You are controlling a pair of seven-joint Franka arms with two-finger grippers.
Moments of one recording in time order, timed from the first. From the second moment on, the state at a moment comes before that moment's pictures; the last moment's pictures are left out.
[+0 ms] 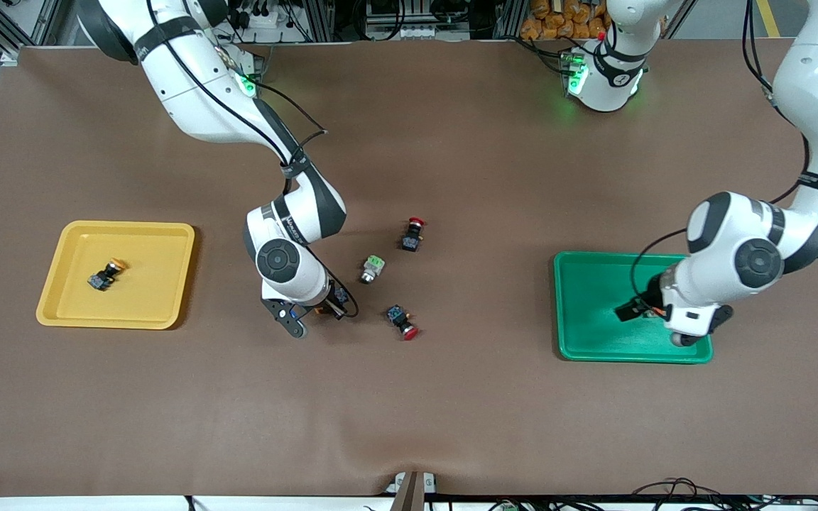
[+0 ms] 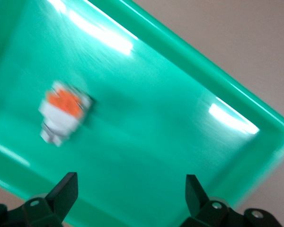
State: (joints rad) left arm 0.60 0.65 -0.80 -1.83 0.47 2.20 -0.99; right arm 0.49 0.77 -0.01 -1.59 0.09 2.34 1.21
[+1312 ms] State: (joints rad) left arm -0.01 0.69 -0.70 -1.55 0.34 2.19 -1.73; right arm -0.05 0.51 -0.03 -1.73 0.07 2.09 -0.02
